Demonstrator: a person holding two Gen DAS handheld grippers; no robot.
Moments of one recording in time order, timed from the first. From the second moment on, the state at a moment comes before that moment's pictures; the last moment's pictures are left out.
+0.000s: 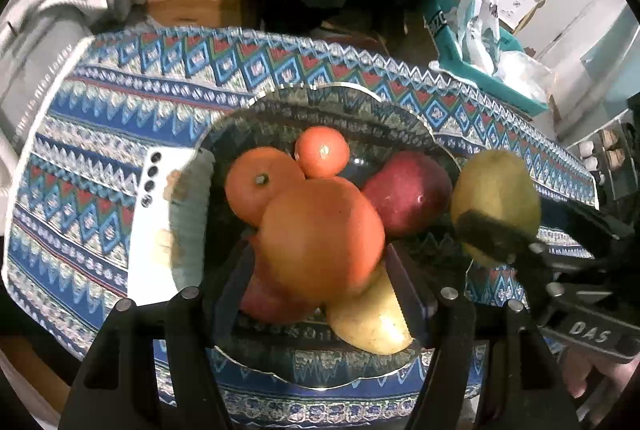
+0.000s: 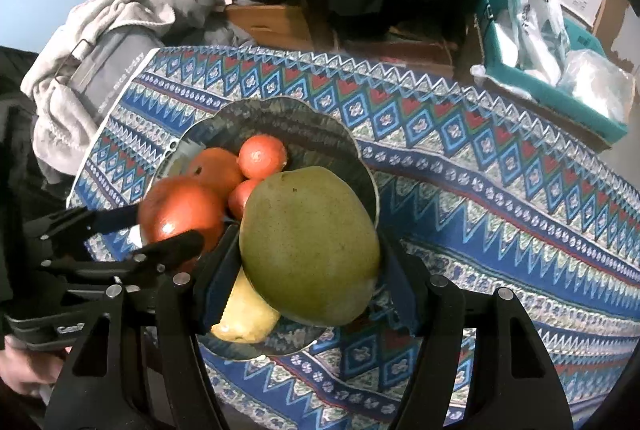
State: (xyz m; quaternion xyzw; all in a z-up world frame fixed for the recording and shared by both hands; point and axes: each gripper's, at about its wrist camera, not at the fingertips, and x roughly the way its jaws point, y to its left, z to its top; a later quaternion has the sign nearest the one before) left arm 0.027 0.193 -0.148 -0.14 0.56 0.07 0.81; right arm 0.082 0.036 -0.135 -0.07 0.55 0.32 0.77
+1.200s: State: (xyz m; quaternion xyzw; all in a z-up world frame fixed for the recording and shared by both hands) left arm -0.028 0.175 -0.050 -0.12 0.48 0.06 0.87; right arm 0.049 -0.003 -0.048 -0.09 0.47 0.30 0.83
